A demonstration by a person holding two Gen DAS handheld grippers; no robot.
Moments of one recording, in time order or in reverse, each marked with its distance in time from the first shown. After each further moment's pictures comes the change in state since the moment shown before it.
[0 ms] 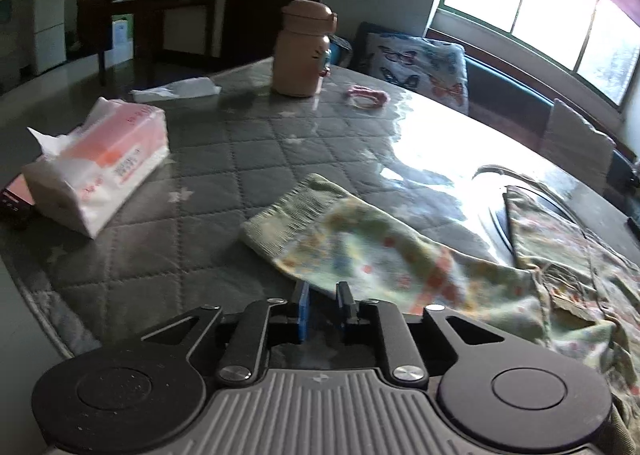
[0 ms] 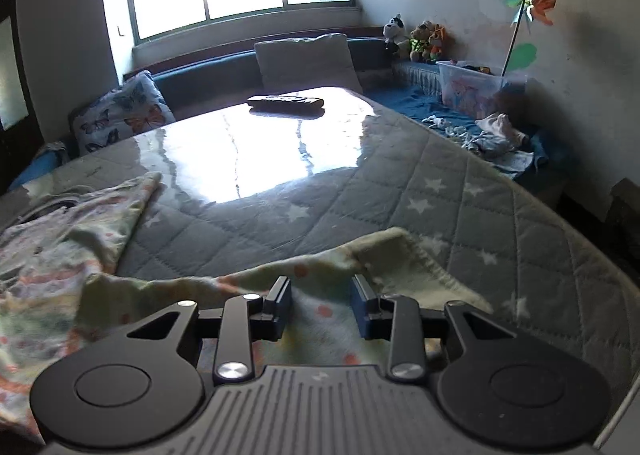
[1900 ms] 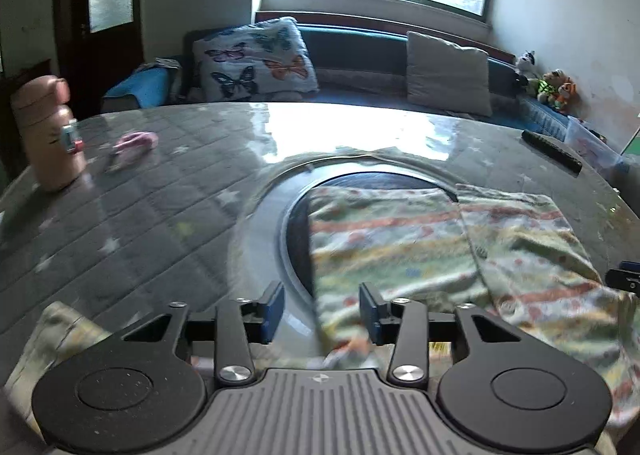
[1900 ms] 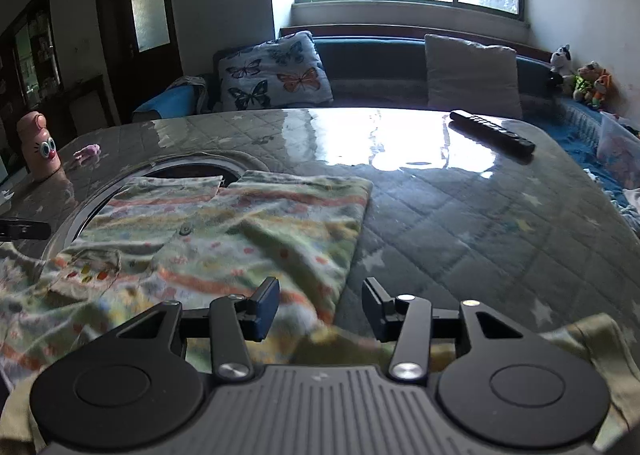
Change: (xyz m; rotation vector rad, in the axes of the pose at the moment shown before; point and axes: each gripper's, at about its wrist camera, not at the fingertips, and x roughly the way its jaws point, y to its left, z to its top) left arm 0.076 -0.190 0.039 0.415 0.039 -0.296; right arm 0.023 0.137 0.049 -0.308 0.072 0.377
